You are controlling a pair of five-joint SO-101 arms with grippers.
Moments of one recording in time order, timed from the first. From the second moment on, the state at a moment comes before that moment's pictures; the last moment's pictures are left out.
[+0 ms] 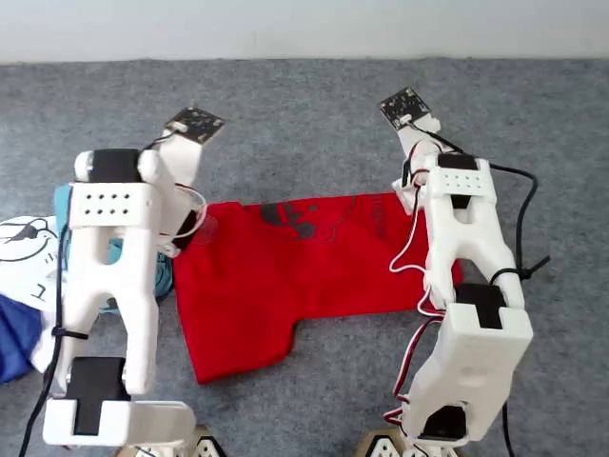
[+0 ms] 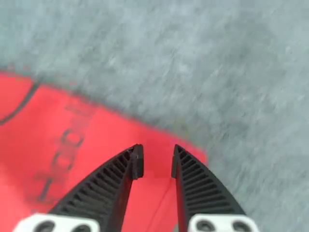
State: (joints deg) left arm -4.8 -3.5 2.6 99.3 -19.9; right arm 1.2 23.6 -3.6 54.7 31.5
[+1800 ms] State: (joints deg) left arm -9.8 -20.5 13.2 99.4 -19.9; right arm 10.1 14.2 0.2 98.6 49.2
